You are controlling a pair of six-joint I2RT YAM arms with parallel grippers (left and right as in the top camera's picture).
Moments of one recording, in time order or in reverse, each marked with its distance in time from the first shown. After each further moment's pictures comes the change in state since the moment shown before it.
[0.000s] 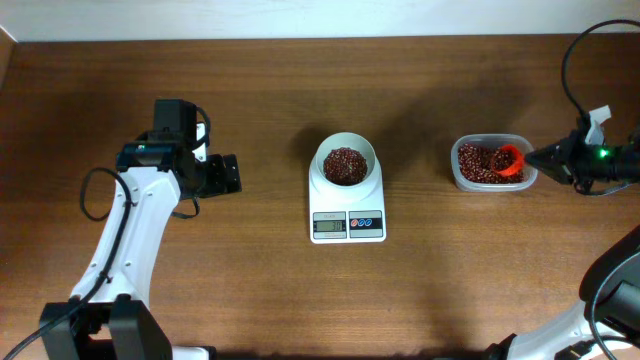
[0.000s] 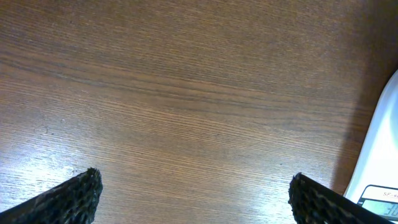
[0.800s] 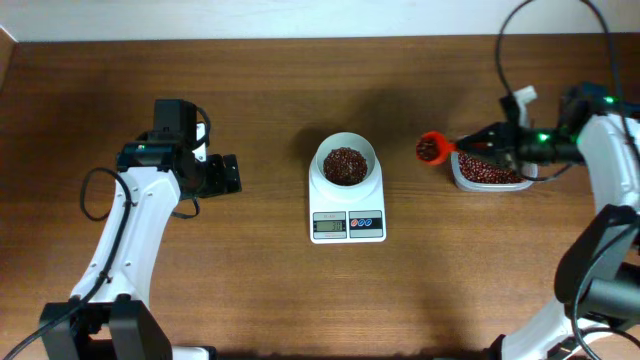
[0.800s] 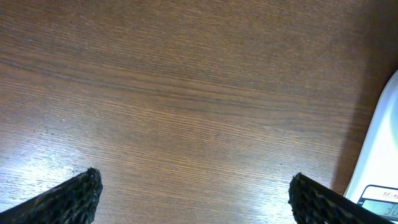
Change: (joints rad) left arm 0.000 0.000 0.000 0.000 0.000 0.000; right arm 0.298 0.000 0.002 -0.093 -0.312 -0.051
